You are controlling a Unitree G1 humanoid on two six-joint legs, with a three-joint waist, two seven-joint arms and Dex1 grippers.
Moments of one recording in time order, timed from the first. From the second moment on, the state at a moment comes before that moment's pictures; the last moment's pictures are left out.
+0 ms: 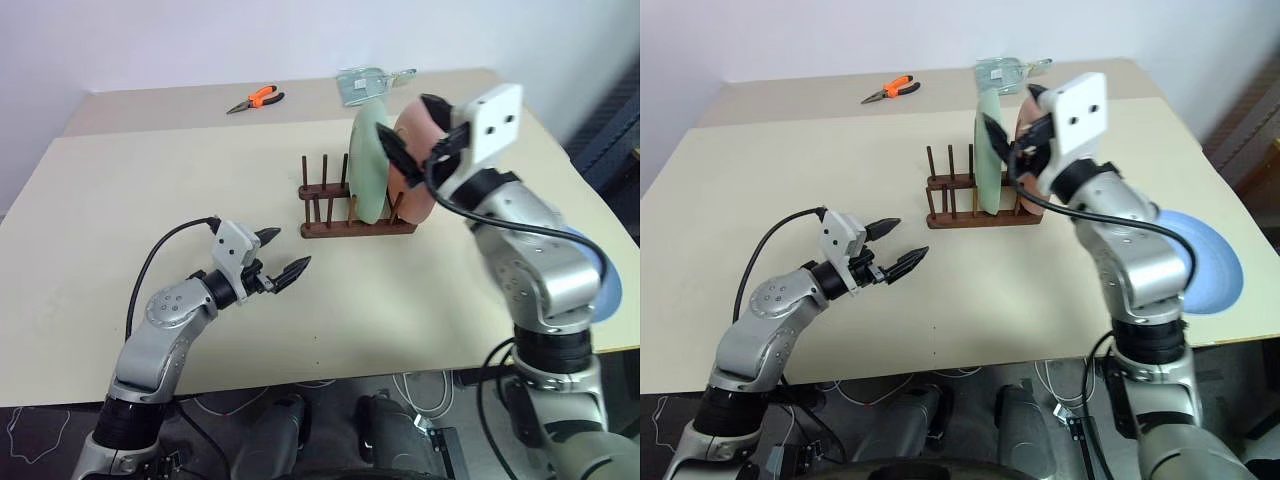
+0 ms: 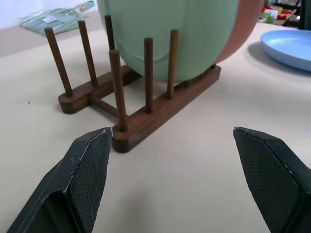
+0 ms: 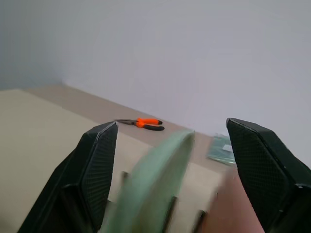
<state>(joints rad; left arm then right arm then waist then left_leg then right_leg) -0.16 0.43 -0.05 -0.33 -0.35 0.38 -0.62 -0.56 -0.52 -0.13 -0.41 0.40 0.54 0.31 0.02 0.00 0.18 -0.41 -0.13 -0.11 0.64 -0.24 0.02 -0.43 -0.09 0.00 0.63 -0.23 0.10</state>
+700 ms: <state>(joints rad) -0.22 0.40 -0.14 -0.25 -0.32 0.34 -0.70 0.06 -0.69 -0.25 -0.34 0.25 0.59 0.40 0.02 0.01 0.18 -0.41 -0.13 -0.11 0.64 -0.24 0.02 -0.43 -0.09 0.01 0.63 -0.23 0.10</state>
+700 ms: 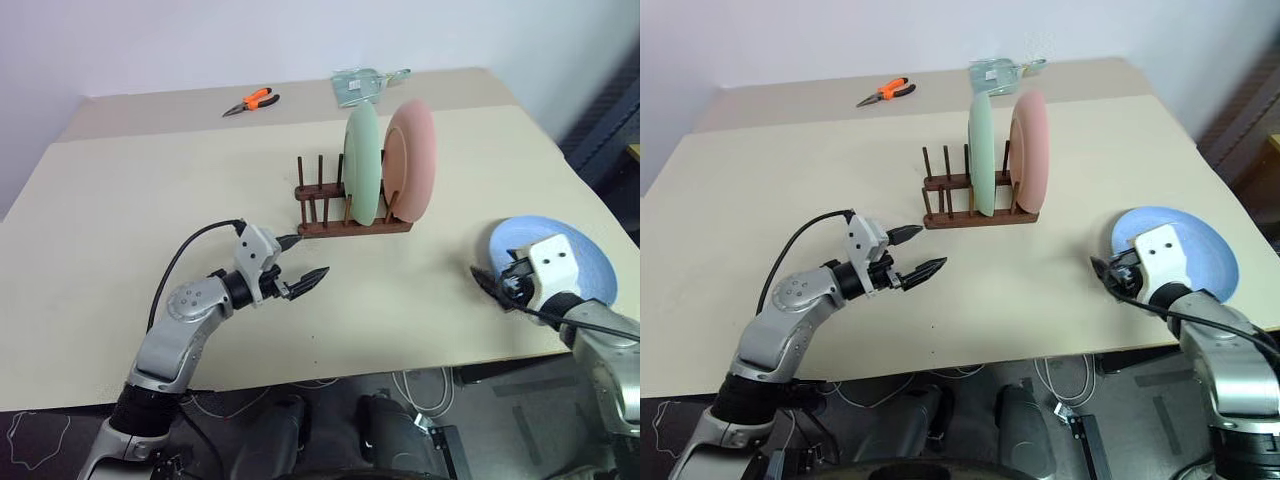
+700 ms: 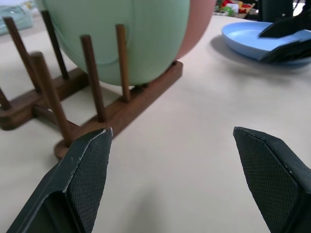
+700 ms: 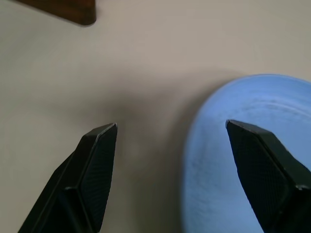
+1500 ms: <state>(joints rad) -0.22 0.41 -0.10 -0.23 -0.29 0.31 -0.66 -0.69 -0.46 -0.38 -0.45 0.58 0.60 0.25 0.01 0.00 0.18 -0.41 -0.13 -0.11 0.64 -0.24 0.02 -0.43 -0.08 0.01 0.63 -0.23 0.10</state>
